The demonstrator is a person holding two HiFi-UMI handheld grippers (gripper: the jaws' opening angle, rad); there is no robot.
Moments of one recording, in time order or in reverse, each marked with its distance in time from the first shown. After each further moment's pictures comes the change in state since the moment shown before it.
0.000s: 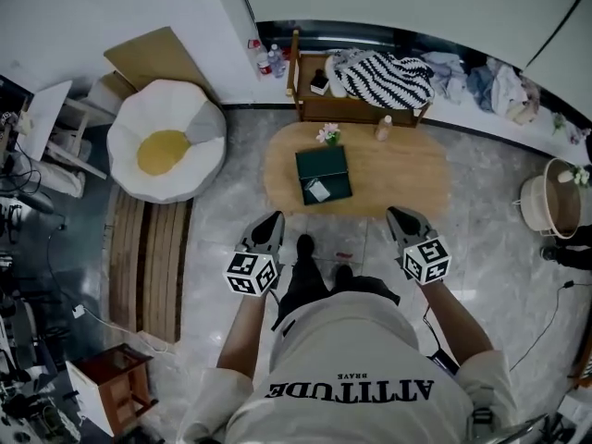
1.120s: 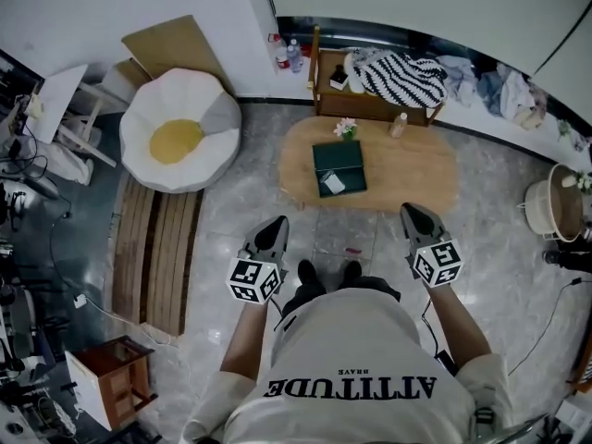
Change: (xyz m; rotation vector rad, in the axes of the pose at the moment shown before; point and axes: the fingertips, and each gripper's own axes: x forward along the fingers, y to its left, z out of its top) left arm -0.090 0.020 0.000 0.039 -0.031 0.008; right arm -0.015 0.063 0.025 -0.005 -0.078 -0.054
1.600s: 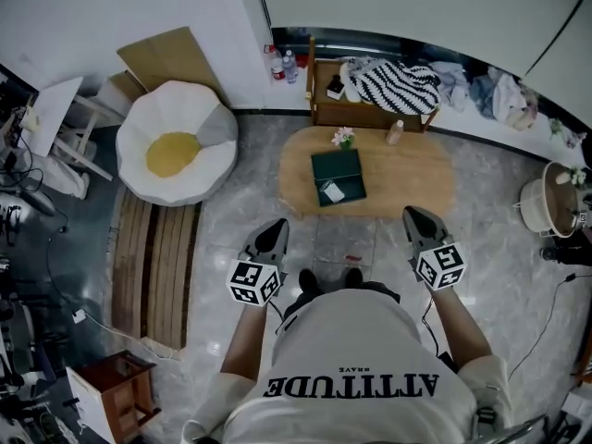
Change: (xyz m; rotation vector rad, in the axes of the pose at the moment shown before) left arm -0.001 0.023 0.016 0.025 -0.010 -0.052; right arm 0.004 0.014 0.022 -0.041 -0.013 -0.038
